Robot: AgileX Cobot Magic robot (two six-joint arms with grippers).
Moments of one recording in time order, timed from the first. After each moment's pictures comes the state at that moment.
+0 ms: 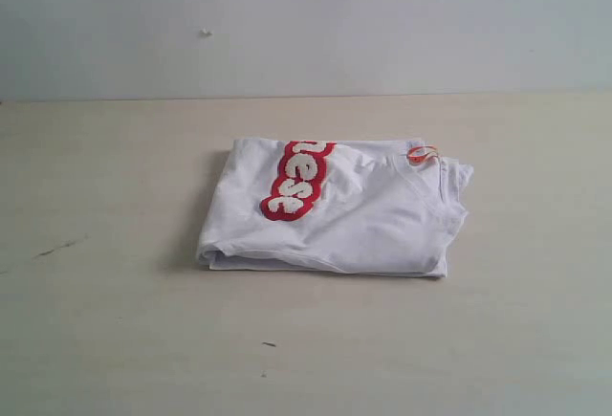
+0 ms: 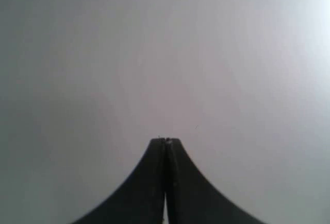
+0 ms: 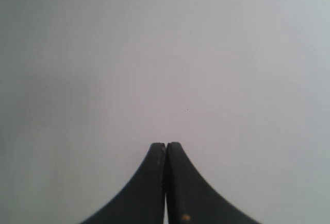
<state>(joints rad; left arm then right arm) -0.40 0.00 -0.59 -0.53 0.14 0.57 -0.06 0.00 -0.60 0.74 0.31 -0.69</state>
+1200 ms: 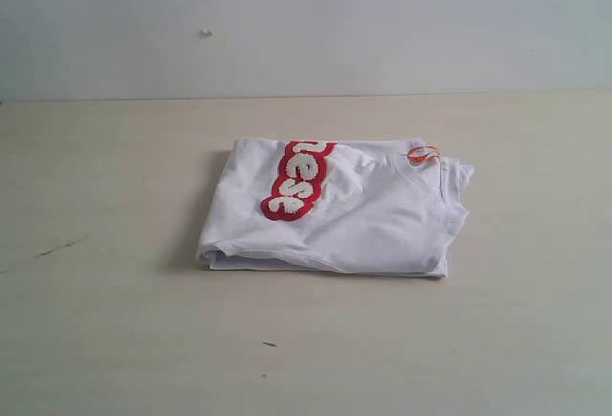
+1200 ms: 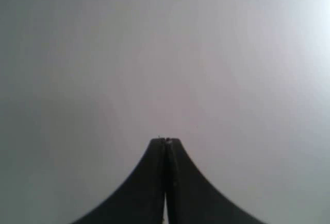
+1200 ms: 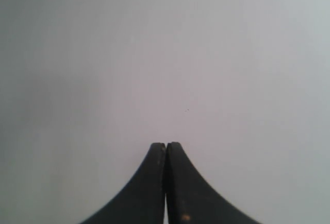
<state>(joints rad) -0.40 0.00 -0.59 -0.53 0.14 0.57 -0.06 0.00 -0.60 0.74 0.31 -0.68</state>
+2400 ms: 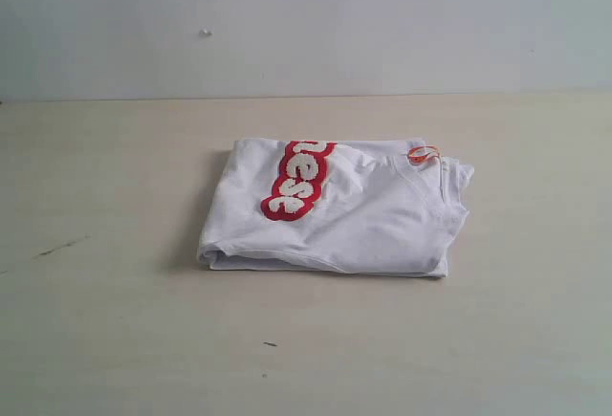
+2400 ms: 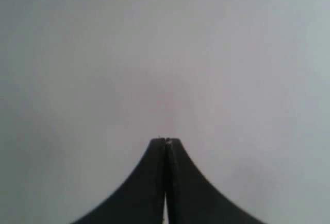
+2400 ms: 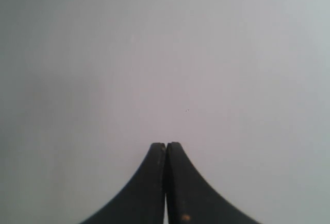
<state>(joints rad) -0.10 0.00 -0.48 0.11 0.08 -0.24 -0.06 0.00 -0.60 0.74 0.31 -0.68</state>
